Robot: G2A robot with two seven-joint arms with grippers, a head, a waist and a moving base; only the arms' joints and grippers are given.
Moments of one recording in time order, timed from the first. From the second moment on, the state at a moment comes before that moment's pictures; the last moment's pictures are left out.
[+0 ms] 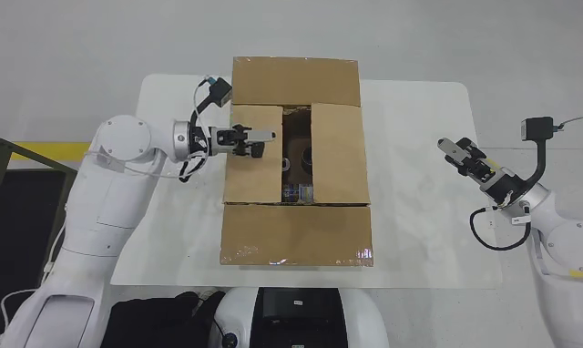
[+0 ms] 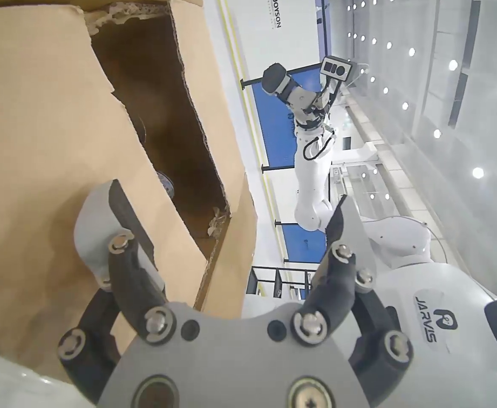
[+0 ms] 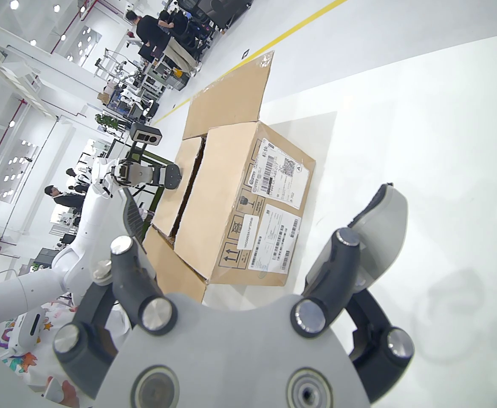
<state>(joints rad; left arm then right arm) 0.76 -1.08 -1.22 -1.39 -0.29 -0.11 -1.25 -1.43 -0.97 1.77 -1.87 0.02 -0.25 0.71</state>
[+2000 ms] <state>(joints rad) 0.98 -1.00 -1.68 -1.40 -0.52 -0.30 -1.08 -1.44 -0.96 1.76 -1.89 0.04 -0.20 0.77</state>
